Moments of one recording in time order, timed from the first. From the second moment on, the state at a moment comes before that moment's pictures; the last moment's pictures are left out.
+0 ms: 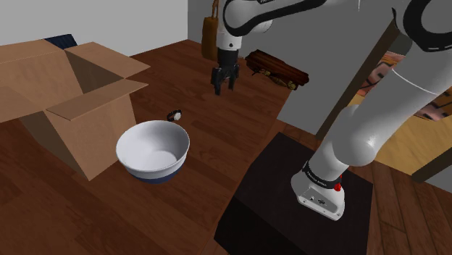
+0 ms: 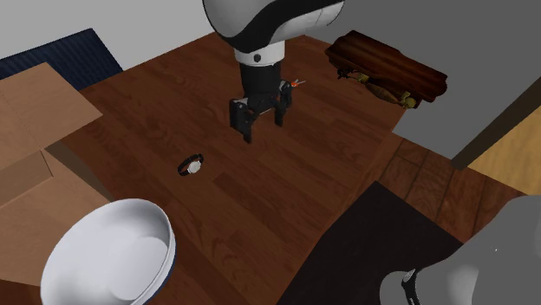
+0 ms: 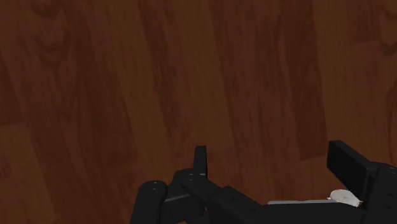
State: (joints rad) arm 0.11 -0.14 -0.03 -2.18 0.11 1.90 0.03
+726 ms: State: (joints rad) arm 0.16 0.25 0.02 -1.84 0.21 1.96 0.00
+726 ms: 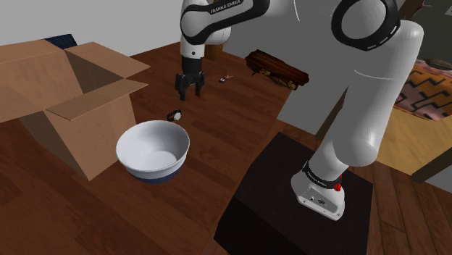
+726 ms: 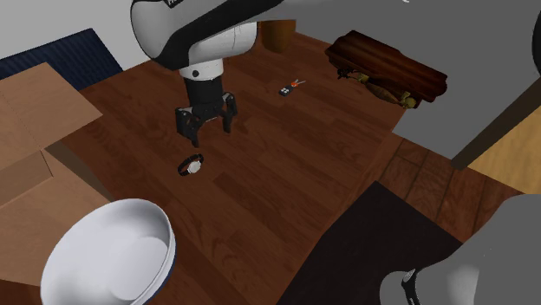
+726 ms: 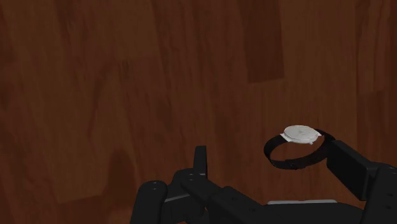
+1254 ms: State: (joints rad) arm 0.17 0.39 0.04 -1.72 0.24 2.00 0.00
